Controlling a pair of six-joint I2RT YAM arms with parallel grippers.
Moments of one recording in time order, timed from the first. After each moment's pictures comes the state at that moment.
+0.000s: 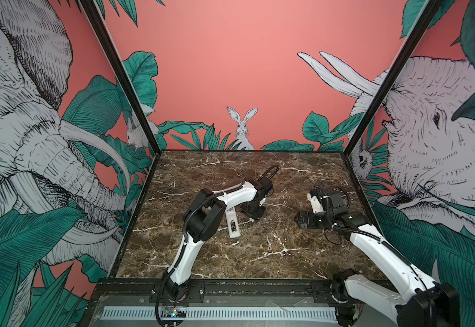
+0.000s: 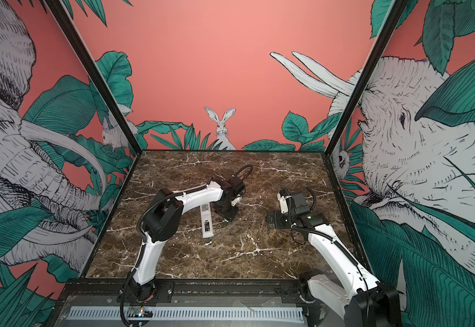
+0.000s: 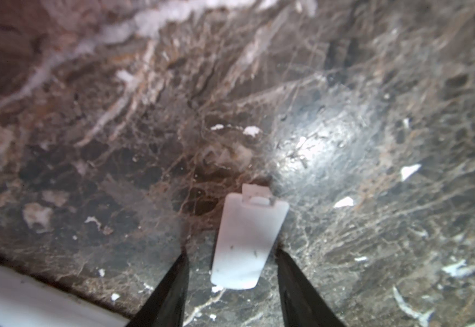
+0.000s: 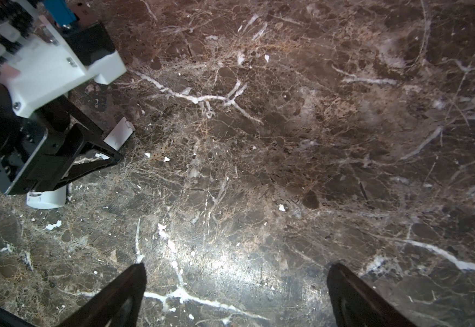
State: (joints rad) left arm -0.81 2.18 1.69 -1.02 0.03 -0.16; right arm 0.32 1.03 0.74 -0.69 -0.15 0.22
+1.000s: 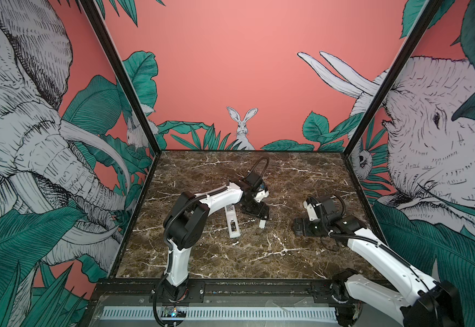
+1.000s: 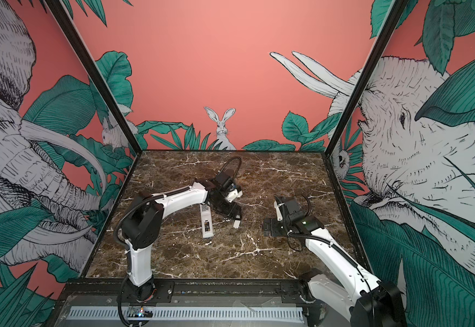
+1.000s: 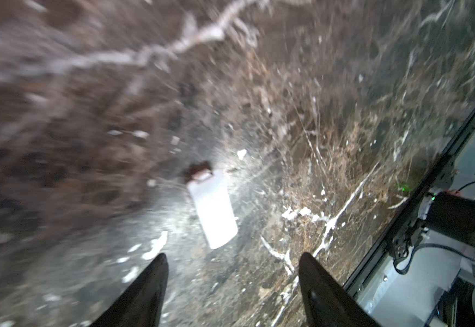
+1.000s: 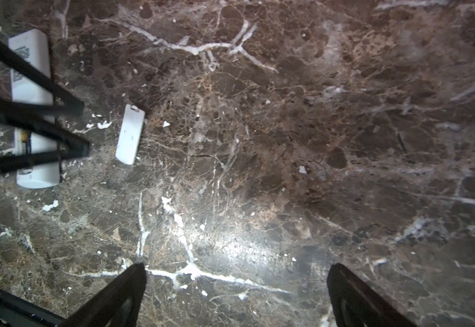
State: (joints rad) left arm -0.71 1.95 1.45 -0.74 0.43 -0.20; right arm 0.45 1.00 0.68 -0.73 -0.11 0.37
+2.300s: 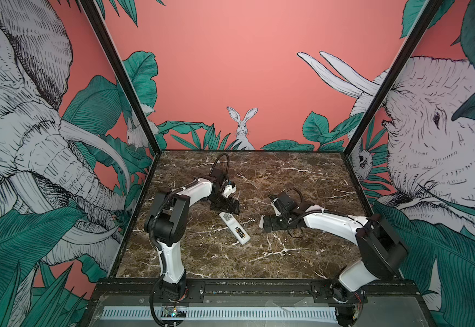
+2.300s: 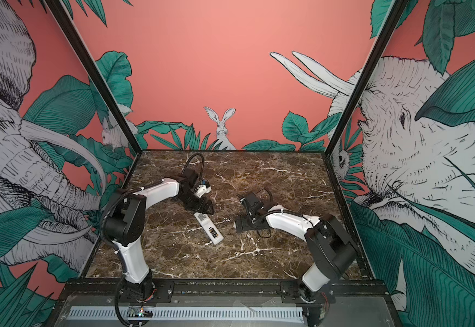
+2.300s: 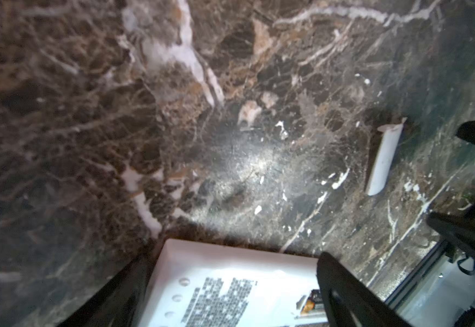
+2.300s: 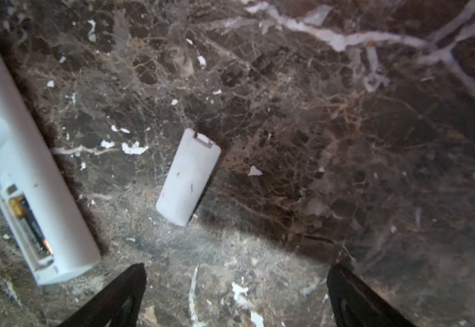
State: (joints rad) left arm -0.39 1.87 1.24 -0.77 0.45 0.03; right arm 0.72 1.60 0.92 -0.51 -0.04 0.50
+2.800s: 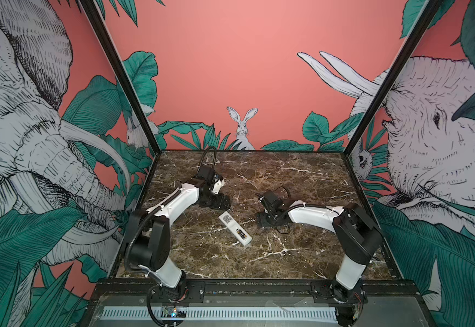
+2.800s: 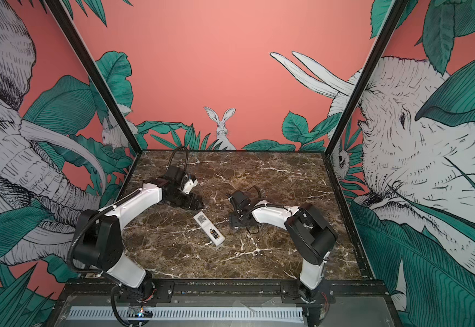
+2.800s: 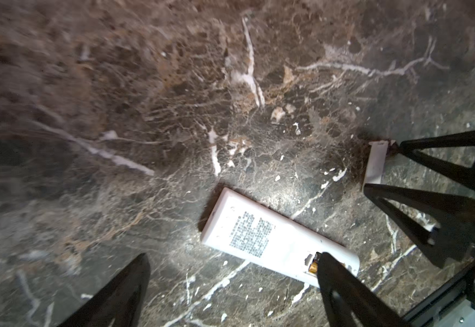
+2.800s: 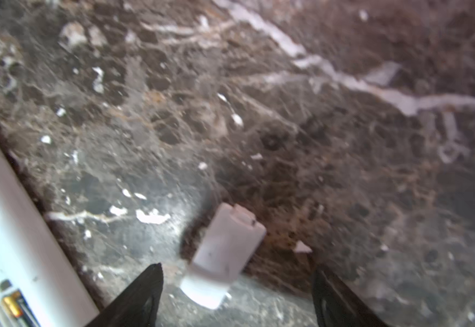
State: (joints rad) left arm -0.34 1.58 1.14 -0.76 0.29 -0.05; right arm 0.78 1.79 1.07 -0.47 0.02 0.57
